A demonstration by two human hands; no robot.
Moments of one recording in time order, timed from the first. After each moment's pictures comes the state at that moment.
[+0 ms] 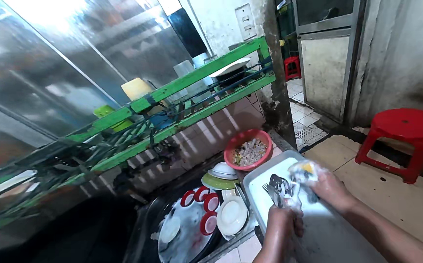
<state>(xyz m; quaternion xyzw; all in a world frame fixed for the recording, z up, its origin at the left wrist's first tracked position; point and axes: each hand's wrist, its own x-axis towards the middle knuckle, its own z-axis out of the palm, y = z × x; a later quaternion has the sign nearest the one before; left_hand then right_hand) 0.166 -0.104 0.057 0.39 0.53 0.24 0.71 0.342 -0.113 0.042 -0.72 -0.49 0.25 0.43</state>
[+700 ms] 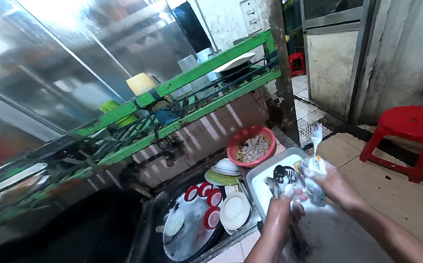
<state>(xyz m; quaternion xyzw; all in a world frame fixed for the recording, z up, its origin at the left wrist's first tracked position) 0.159 -0.091 0.051 0.48 0.44 0.29 0.70 0.333 -0.121 0.059 -0.72 -0.37 0.37 0.46</state>
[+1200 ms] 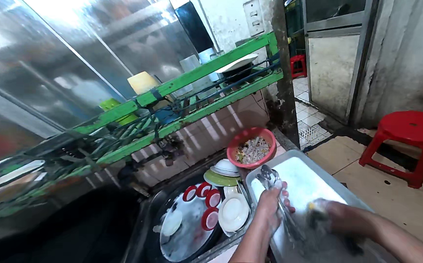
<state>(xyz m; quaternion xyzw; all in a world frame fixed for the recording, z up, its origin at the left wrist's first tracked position) 0.160 -0.051 0.046 0.36 0.49 0.27 0.74 0.344 -0.146 0.032 -0.63 -0.62 0.46 0.09</state>
